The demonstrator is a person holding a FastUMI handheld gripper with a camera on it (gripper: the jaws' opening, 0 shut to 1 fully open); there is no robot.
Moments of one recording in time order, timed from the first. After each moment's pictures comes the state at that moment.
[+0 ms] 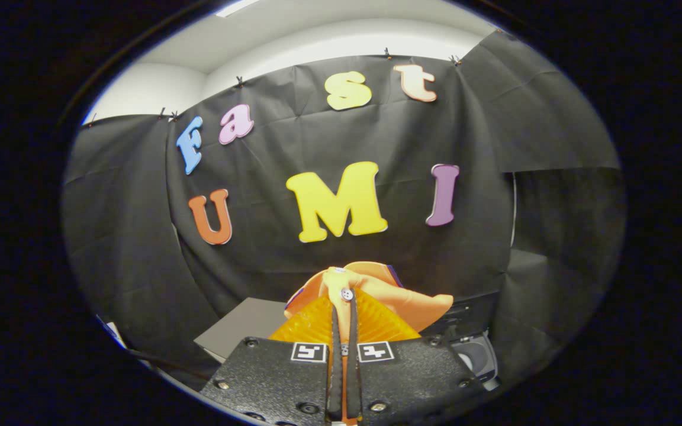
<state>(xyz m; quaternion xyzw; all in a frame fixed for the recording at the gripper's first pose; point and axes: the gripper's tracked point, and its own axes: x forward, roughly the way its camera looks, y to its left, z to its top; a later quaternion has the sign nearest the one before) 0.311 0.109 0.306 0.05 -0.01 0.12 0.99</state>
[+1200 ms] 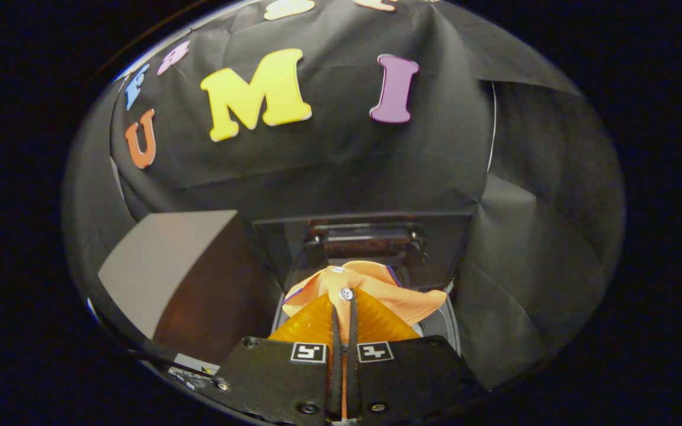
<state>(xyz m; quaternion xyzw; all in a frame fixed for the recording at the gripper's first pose) 0.492 -0.041 0.081 0.01 0.21 0.06 0.98</state>
